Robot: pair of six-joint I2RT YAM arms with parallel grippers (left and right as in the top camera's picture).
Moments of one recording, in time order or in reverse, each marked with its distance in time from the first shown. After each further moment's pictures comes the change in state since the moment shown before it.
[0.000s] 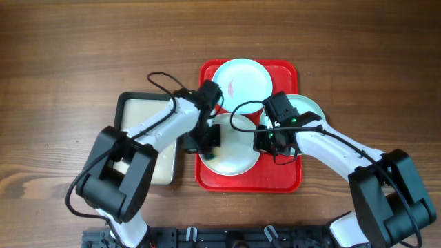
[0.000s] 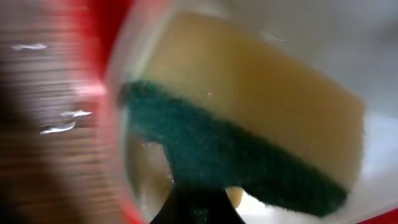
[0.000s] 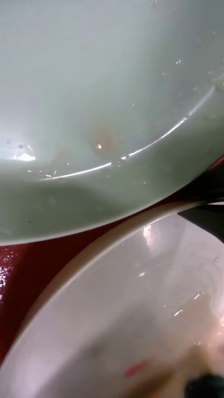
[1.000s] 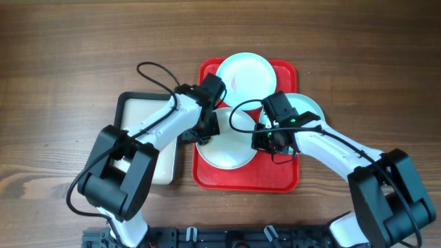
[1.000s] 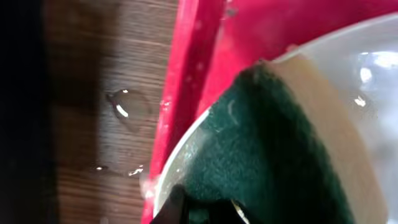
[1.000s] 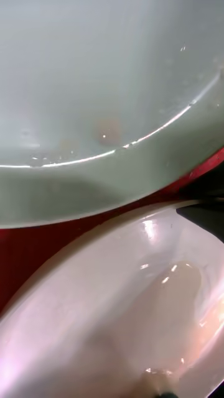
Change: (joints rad) left arm -0.013 0.013 0.042 0.074 -0.211 -0.180; right arm 0.007 0.000 0.002 0.025 0.005 0.018
